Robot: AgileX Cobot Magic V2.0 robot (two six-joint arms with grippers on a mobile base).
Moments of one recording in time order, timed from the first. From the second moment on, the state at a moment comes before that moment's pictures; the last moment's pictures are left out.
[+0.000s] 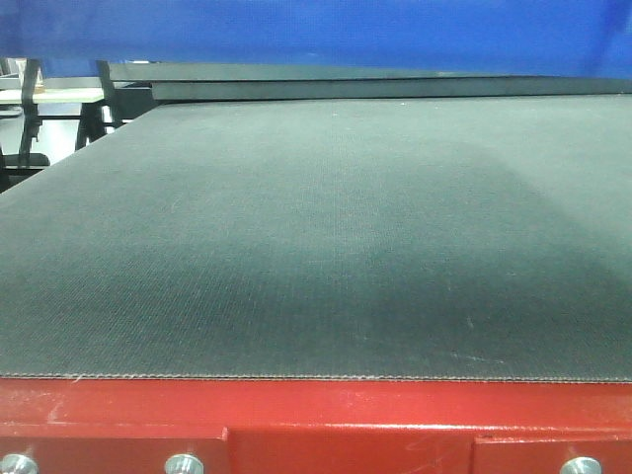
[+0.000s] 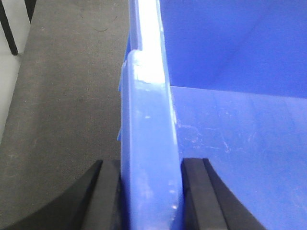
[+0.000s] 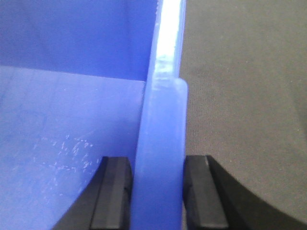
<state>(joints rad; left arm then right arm) -0.16 1.21 -1.59 -0.04 1.03 -0.18 0.23 1.15 -1.57 -0.07 1.17 0.12</state>
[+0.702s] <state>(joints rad) -0.16 1.21 -1.59 -0.04 1.03 -0.18 0.23 1.15 -1.57 -0.07 1.16 0.12</state>
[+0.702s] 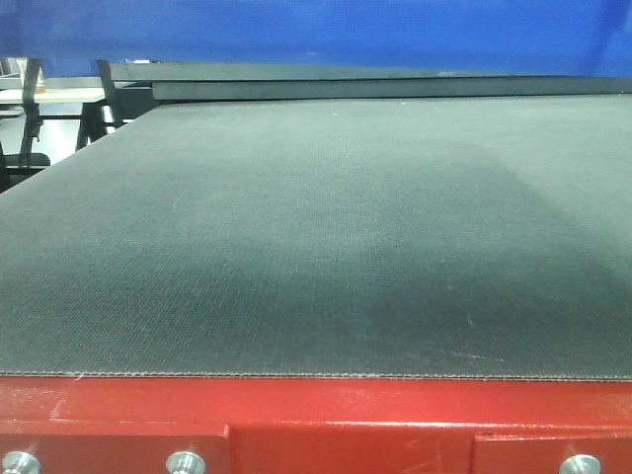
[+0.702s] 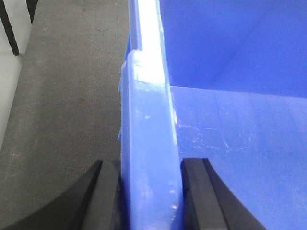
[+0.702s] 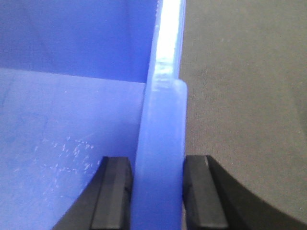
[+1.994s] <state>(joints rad) -0.14 1.59 -1.33 0.04 0.53 -0.17 0.21 1.57 -1.33 -0.13 0.59 0.12</state>
